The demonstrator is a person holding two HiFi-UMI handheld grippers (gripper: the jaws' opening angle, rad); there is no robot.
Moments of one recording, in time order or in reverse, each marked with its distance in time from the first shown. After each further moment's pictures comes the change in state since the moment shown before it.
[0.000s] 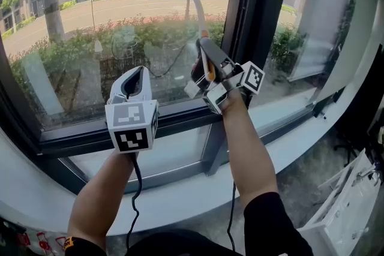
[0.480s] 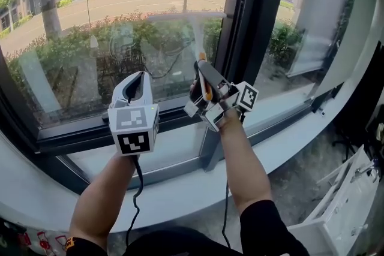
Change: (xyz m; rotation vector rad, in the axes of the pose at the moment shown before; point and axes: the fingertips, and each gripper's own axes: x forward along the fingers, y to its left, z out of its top) left arm -0.003 -0.016 -0.027 -0.004 0.050 -0.020; right arm -0.064 -0.022 -0.038 0.088 -0.029 -0.049
